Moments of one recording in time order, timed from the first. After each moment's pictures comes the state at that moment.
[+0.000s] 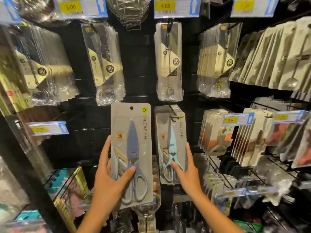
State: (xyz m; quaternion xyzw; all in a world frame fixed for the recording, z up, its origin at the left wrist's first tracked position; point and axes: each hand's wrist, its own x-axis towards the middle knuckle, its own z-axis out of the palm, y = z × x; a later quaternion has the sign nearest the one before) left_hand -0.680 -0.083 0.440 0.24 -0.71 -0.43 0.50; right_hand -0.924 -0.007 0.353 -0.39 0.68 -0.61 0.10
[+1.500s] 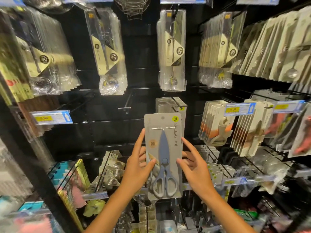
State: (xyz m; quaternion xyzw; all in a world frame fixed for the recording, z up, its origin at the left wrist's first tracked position) left_hand -0.725 -0.087 0.409 0.20 -0.77 -0.46 0.39; right_hand -0.883 0.042 0.389 -0.44 0.62 -0.64 0.12
